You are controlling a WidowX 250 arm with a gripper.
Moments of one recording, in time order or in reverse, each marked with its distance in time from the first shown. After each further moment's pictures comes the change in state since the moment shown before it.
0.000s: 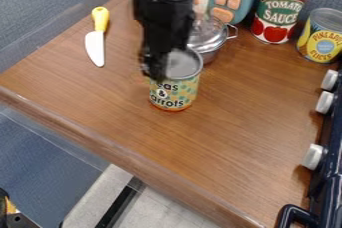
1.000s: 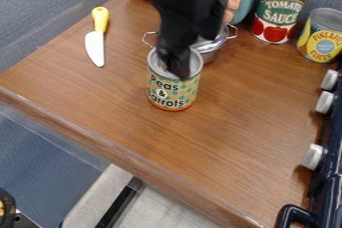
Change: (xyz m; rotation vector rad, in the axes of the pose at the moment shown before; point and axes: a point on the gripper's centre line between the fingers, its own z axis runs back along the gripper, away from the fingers) arm -0.048 0.015 0.046 -0.095 0.090 -0.157
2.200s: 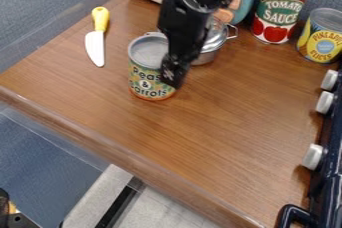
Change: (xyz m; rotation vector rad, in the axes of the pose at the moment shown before) arm 0.037 -0.016 -0.059 0.166 -0.148 0.205
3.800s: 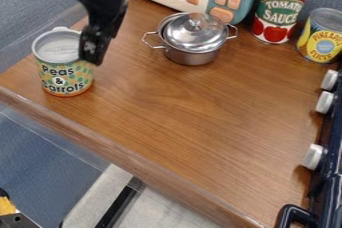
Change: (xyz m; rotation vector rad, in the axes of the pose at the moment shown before) arm 0.090 0.019 0.004 0.142 -0.191 0.138
